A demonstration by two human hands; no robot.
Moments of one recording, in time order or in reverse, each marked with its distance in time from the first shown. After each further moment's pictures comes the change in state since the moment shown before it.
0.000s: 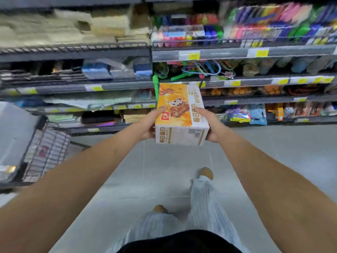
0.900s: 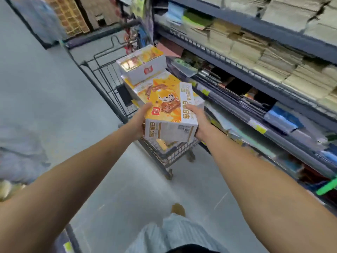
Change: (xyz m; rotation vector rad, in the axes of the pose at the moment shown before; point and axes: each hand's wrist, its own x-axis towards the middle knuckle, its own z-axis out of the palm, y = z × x) left_hand -0.272 -0.117 -0.506 -0.695 0.827 0.249; right_hand 0.089 0.139 0.642 -0.442 -0.579 0.142
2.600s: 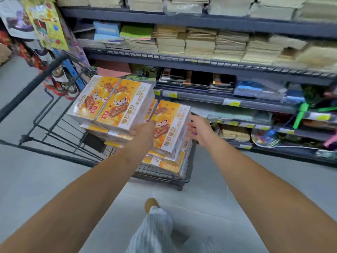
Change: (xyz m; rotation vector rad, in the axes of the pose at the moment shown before) left_hand 0.163 0.081 -0.018 0.410 0.022 -0.152; right_hand 0.069 -0.004 0.071 0.114 0.641 -0.067
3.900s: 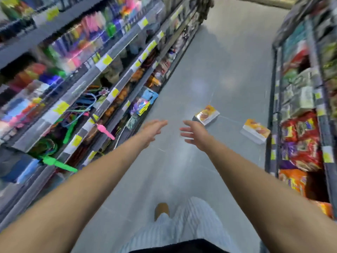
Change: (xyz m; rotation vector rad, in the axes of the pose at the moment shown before) left_hand -0.444 -0.217 0.715 1.241 -1.371 0.489; right_hand -0.188 0.142 -0.749 0.822 0.974 0.029
